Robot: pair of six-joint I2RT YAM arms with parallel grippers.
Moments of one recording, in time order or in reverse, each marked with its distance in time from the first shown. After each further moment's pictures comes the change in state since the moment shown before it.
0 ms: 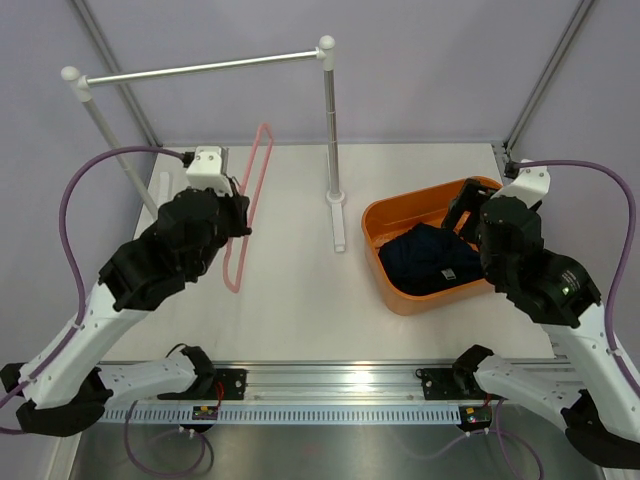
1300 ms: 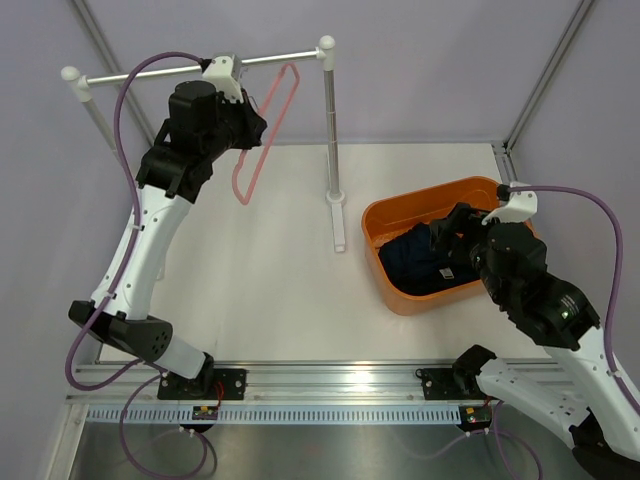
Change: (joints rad) left arm 0.525 0.528 0.478 0.109 0.695 0.110; right arm 0.000 -0.152 -0.209 0.110 -0.240 0.026
